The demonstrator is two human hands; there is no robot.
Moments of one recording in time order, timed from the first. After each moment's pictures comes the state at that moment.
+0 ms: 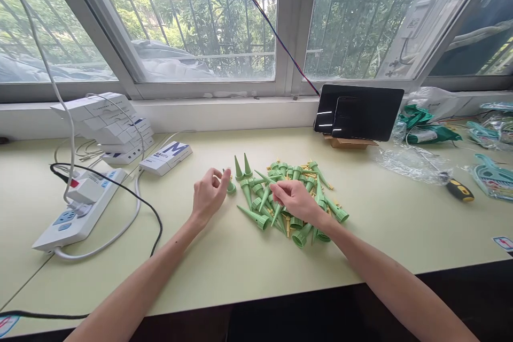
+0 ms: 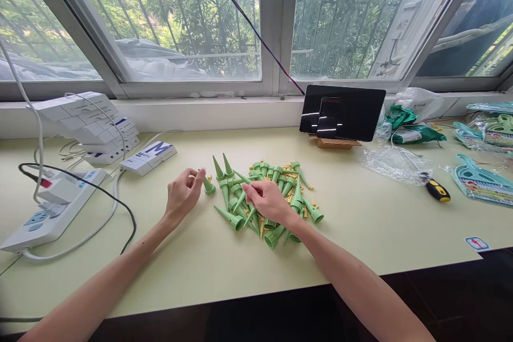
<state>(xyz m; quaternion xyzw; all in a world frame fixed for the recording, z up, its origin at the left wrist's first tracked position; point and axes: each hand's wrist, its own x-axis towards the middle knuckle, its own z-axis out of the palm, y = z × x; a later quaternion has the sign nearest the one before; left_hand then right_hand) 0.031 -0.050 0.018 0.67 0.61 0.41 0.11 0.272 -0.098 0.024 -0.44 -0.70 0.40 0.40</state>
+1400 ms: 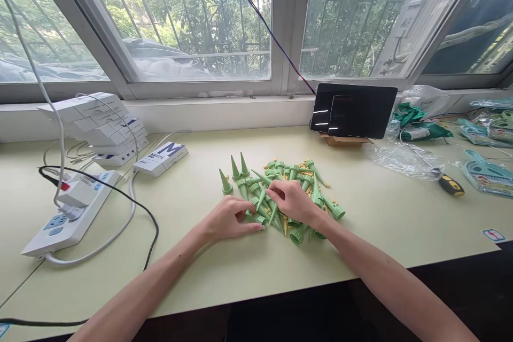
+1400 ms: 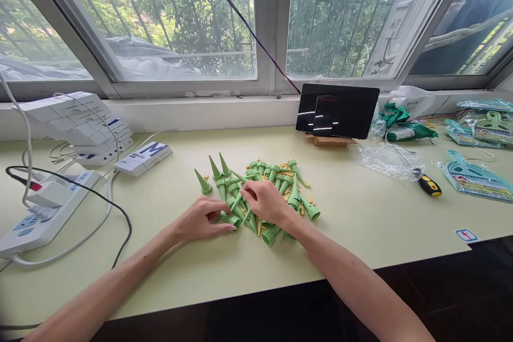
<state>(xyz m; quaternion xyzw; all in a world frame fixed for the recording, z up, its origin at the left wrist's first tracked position) 0.047 -0.075 0.007 0.92 0.28 0.20 0.17 0.273 -0.094 0.014 -0.44 -0.79 0.21 0.37</state>
